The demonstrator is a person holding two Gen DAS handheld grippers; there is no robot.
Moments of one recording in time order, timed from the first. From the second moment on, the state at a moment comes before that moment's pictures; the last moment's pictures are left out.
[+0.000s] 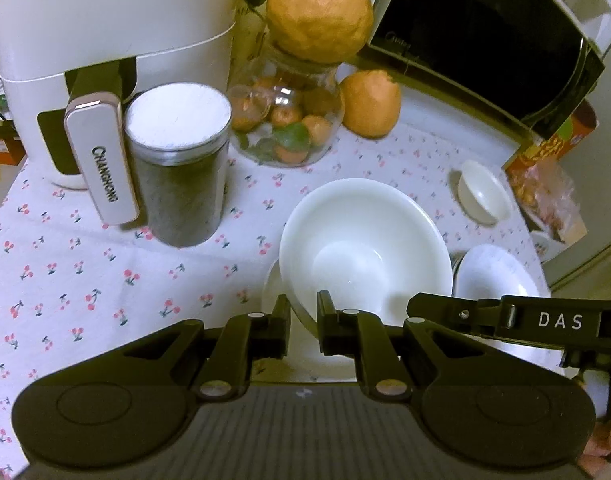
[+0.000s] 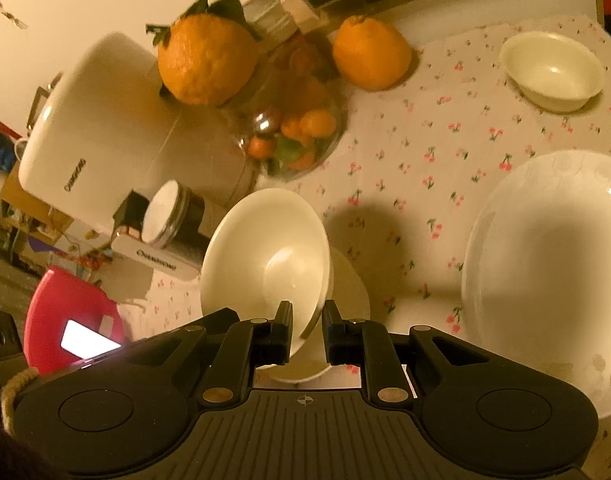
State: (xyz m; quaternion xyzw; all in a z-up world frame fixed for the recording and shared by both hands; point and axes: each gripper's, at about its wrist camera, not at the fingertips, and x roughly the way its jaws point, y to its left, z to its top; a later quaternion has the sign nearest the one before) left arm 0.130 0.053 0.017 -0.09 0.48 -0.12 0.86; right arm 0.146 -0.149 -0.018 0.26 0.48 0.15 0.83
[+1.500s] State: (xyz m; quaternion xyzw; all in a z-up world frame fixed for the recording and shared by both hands) left arm 0.134 0.044 -0.008 -0.02 0.52 -0.12 0.84; right arm 0.147 -0.140 -0.029 0.22 0.50 0.14 0.82
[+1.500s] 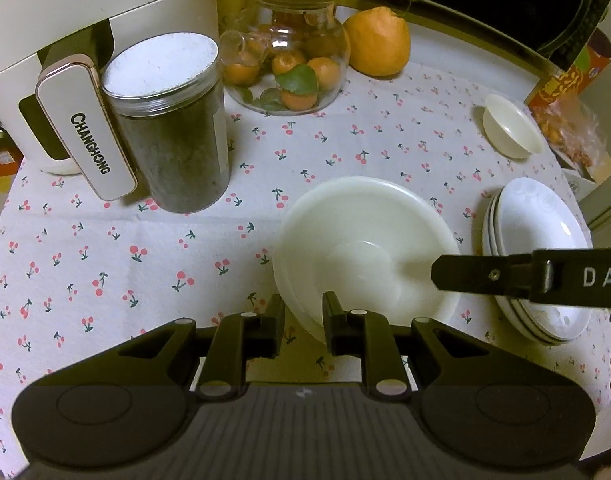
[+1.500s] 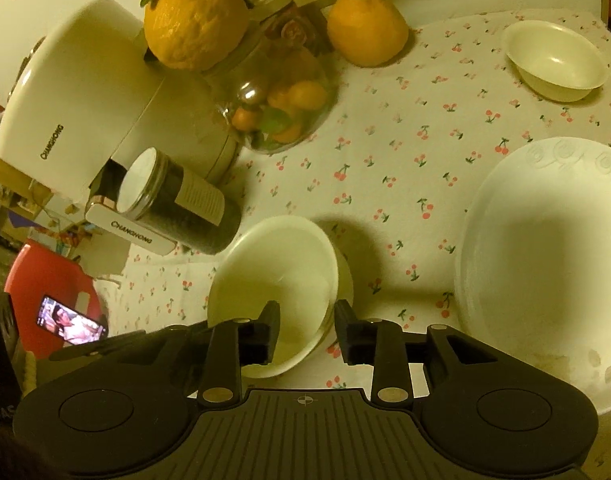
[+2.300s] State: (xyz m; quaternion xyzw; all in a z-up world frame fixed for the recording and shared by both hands) left arm 0.133 0.031 0.011 -0.01 0.49 -0.12 0.86; right arm 0.147 -0.176 -0.010 0.20 0.45 0.10 0.86
